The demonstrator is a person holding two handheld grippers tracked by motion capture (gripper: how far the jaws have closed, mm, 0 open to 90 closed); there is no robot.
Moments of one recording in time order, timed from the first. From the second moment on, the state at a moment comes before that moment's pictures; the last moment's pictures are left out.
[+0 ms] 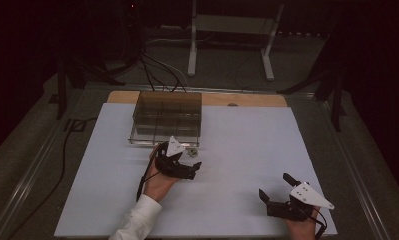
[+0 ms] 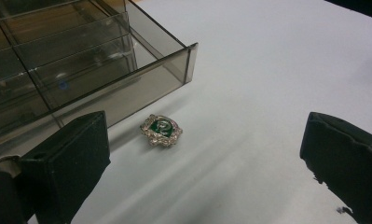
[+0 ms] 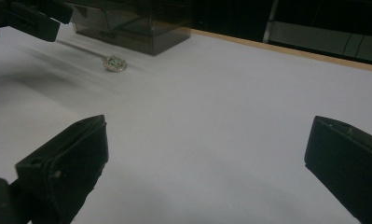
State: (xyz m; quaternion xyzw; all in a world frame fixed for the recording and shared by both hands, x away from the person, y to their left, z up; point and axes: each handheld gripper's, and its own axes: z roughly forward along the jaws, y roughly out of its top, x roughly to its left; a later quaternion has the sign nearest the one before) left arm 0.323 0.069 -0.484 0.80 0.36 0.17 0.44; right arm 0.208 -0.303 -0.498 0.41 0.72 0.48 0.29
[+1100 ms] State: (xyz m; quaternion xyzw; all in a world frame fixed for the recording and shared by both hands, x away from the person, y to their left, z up) left arm 0.340 0.053 -0.518 0.81 0.39 0.16 0.41; right arm 0.208 -0.303 -0.498 0.40 0.72 0.48 0.29
